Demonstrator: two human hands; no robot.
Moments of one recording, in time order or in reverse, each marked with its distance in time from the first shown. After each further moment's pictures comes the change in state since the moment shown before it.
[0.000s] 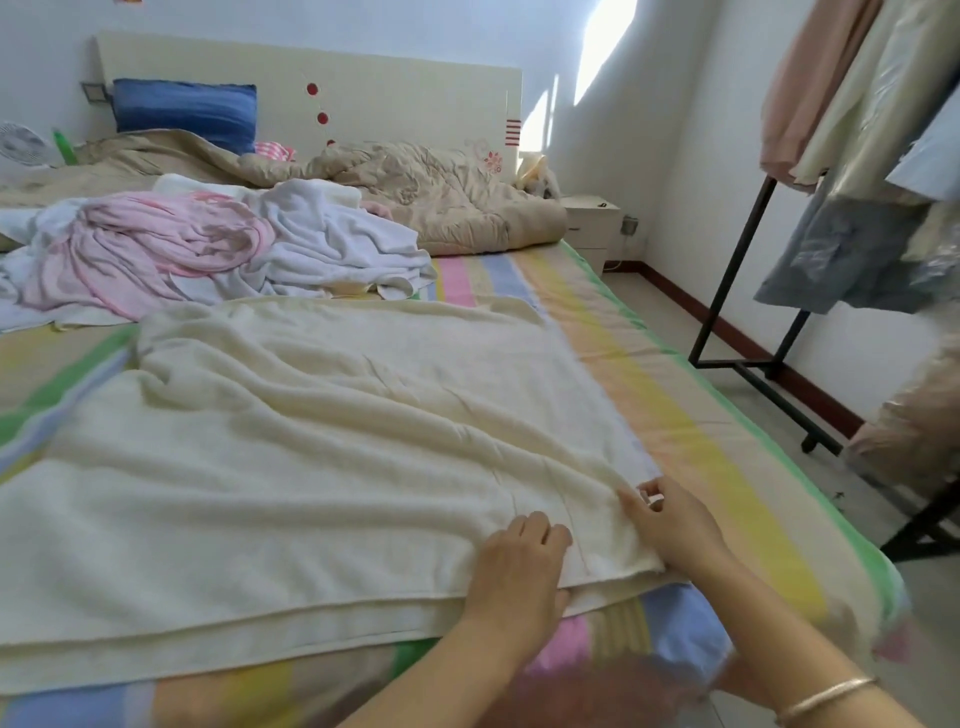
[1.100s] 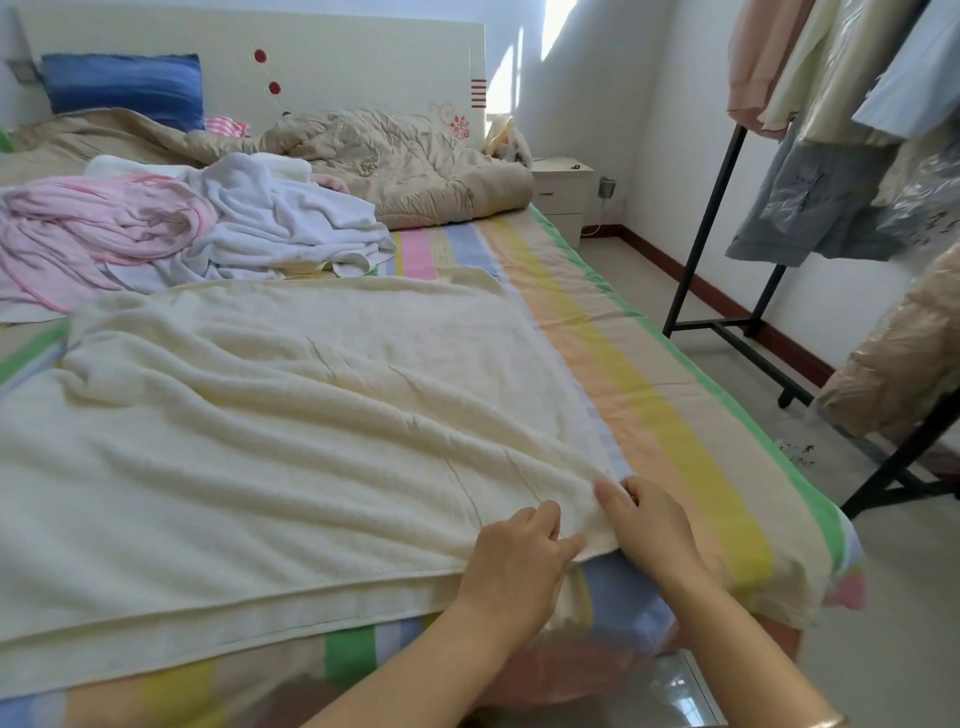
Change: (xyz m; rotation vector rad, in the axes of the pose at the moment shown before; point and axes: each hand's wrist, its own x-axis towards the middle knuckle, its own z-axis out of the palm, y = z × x) left_hand 0.016 0.039 0.024 0.110 -0.043 0.204; right_hand -0.021 0.033 -0.001 0.118 0.044 -0.005
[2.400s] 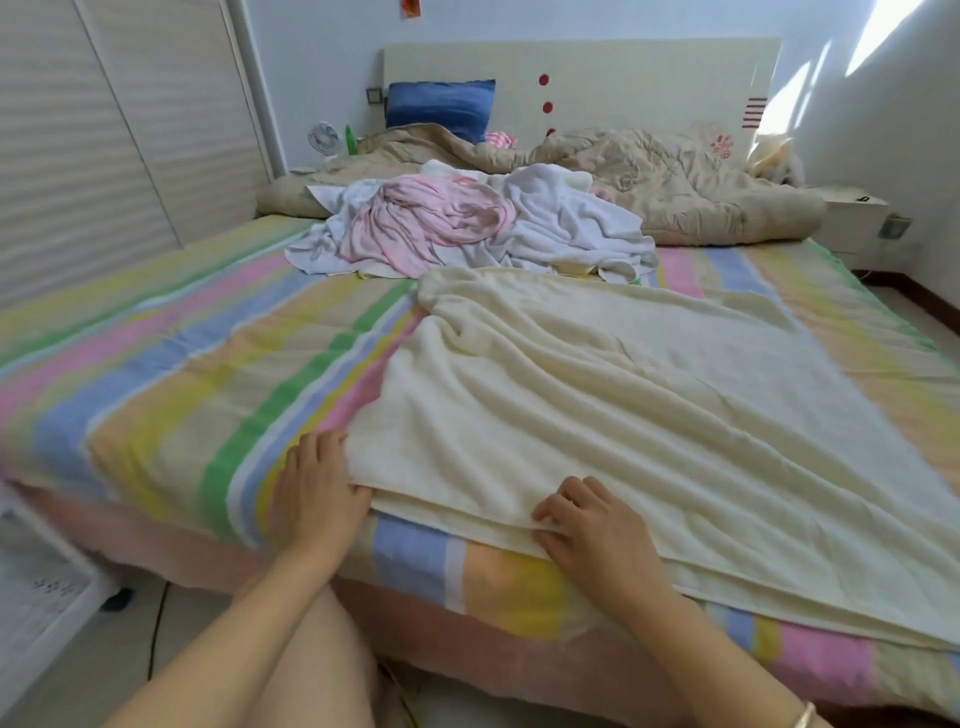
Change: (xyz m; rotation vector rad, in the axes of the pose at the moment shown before) left_hand -0.319 -0.251 -0.152 0.323 0.326 -1.193; right_hand -0.140 -0.178 0.209 -0.326 -0.123 -1.141
